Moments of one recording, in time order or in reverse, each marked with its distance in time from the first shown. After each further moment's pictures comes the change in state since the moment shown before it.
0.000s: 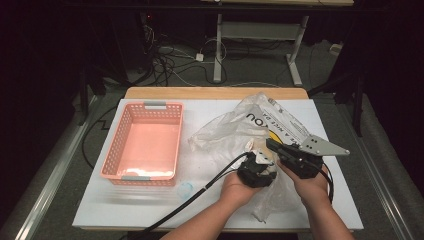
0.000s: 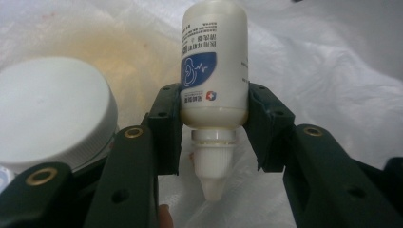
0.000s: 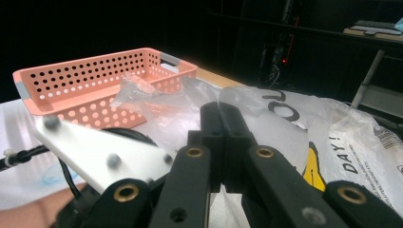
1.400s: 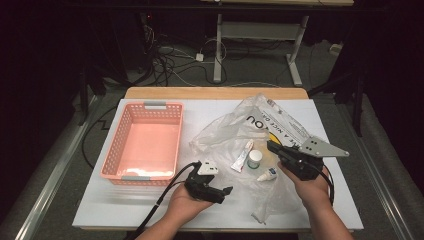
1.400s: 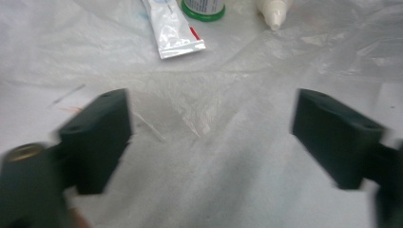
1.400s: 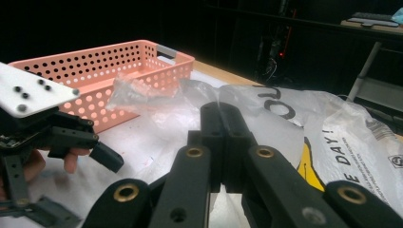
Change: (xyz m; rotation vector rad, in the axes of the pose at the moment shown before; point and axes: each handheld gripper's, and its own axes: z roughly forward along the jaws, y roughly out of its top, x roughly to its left) left arm 0.050 -0.081 -0.109 0.055 0.017 -0.067; right arm 0.000 -0.004 -0.002 0.023 -0.017 0.006
